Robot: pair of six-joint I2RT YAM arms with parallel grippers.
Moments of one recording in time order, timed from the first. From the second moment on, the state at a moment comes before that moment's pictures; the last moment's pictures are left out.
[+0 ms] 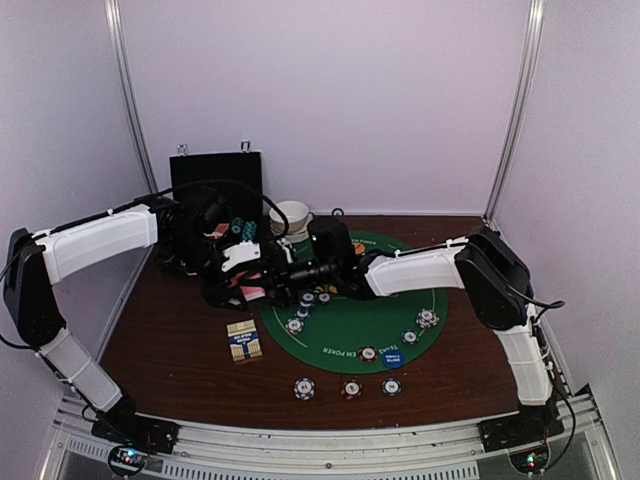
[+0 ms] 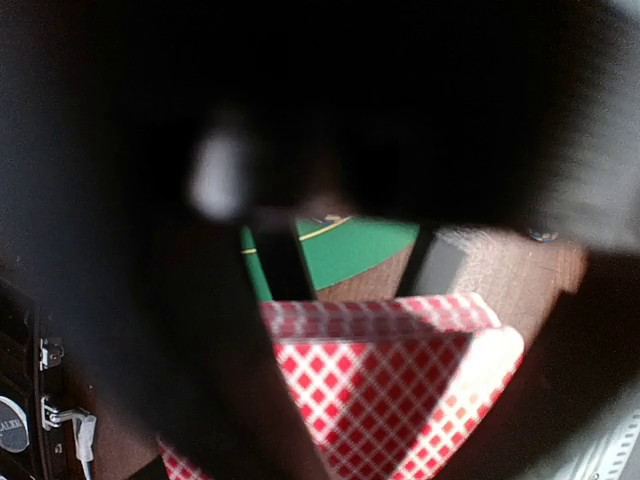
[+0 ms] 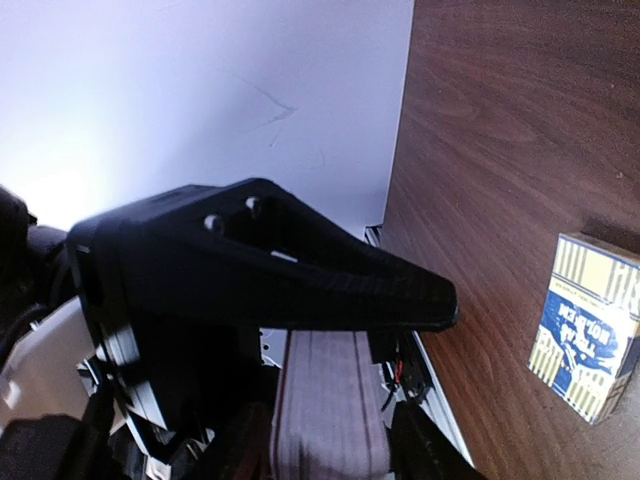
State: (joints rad) left arm -0.56 1.58 1.30 -0.93 0.33 0.72; right arm 0.91 2.25 1.61 0.45 -0.82 1.38
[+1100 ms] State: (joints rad) left arm -0.56 1.58 1.30 -0.96 0.29 0.74; right arm 0.87 2.15 1.61 0.07 -0.77 1.11
